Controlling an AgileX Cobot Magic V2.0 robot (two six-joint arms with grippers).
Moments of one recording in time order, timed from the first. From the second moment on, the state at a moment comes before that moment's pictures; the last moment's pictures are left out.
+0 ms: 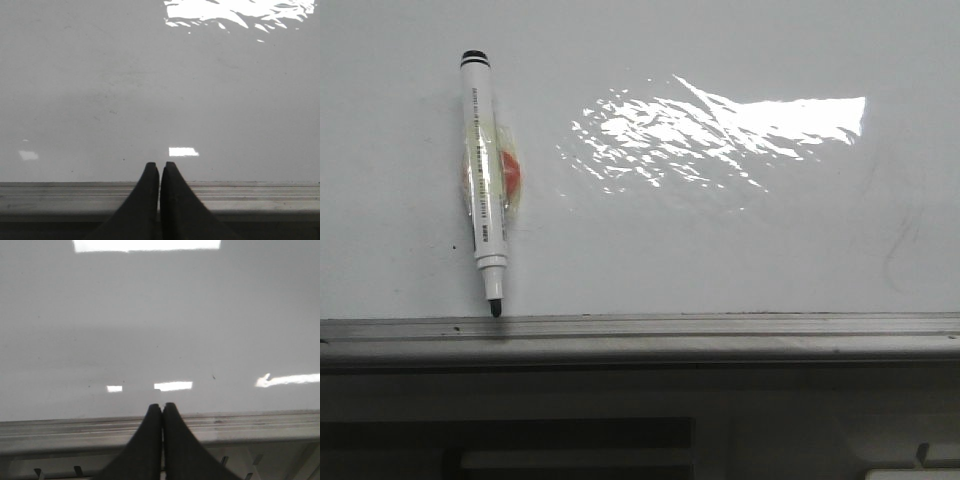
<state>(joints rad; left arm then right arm) -0.05 0.00 0.00 -0.04 0.34 0.01 -0.16 -0.01 0.01 -0.09 0.33 0.01</state>
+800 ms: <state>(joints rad) -0.05 0.00 0.00 -0.04 0.29 0.01 -0.16 -0.01 0.01 -0.14 0.25 0.01</state>
